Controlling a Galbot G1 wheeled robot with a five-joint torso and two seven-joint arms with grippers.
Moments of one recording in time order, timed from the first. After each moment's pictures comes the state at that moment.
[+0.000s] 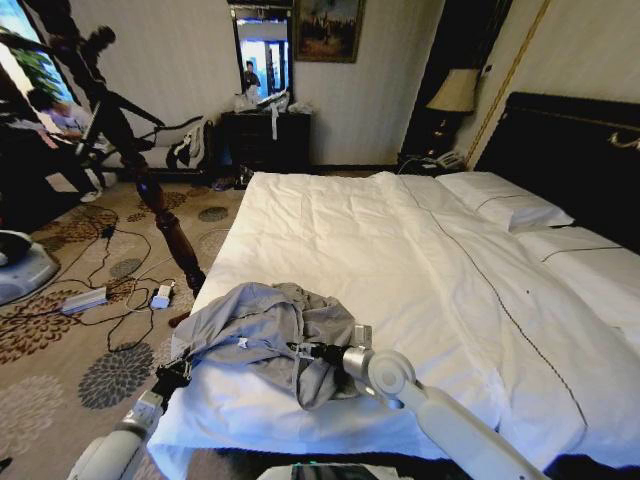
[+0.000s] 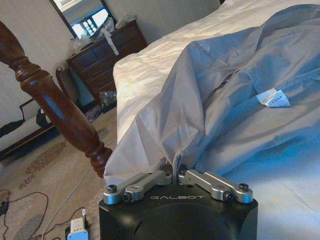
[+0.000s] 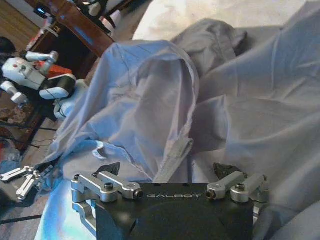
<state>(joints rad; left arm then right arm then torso) 1.78 -1.01 -0.75 -1.95 -0.06 0.03 0.07 -1.00 0.96 -0.15 1.99 1.38 -0.53 0.35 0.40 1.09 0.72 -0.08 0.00</state>
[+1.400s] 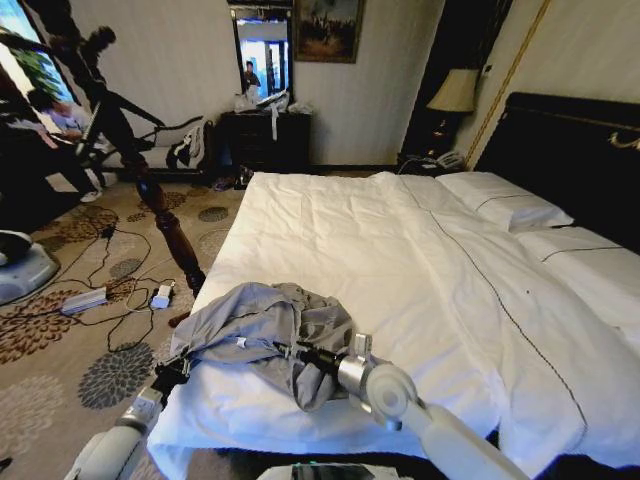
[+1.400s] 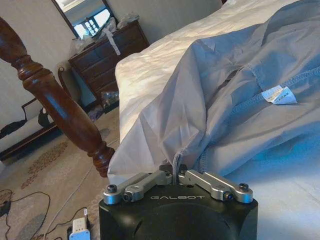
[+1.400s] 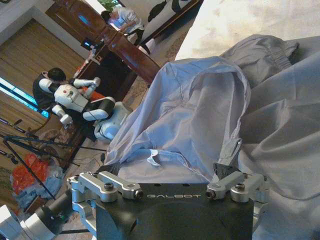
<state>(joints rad) 1.76 -1.01 -0.74 -1.92 -0.07 0.02 0.07 -1.10 0.94 -0.15 2.11 1.32 -0.40 0.25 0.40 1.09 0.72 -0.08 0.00</state>
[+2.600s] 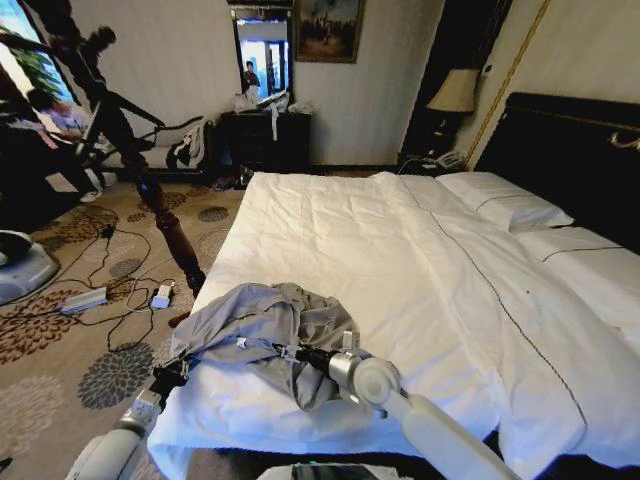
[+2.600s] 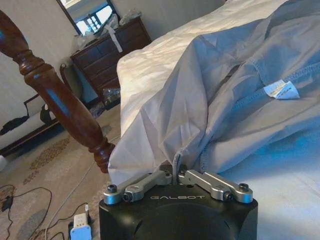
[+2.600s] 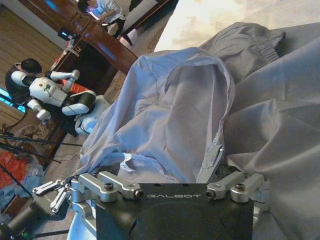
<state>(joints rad) 1.75 -1.02 -0.74 -1.91 -0.06 0.02 0.07 -0.99 1.03 -0.20 1.97 1.34 -0.44 0.32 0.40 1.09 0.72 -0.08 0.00</state>
